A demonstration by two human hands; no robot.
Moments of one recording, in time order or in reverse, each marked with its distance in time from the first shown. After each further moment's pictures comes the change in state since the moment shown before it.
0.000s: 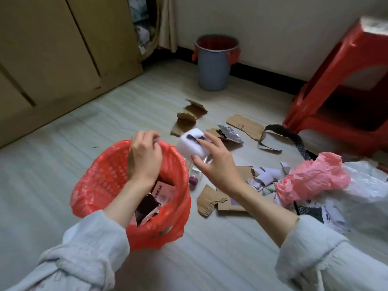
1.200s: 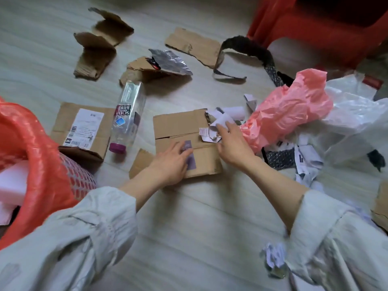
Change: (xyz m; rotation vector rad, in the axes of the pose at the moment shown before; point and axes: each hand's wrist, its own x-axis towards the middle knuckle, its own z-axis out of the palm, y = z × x) left_hand -0.112 0.037 0.284 0.342 -1.210 0.487; right_hand -0.028 0.323 0.002 -0.383 -0.264 0.508
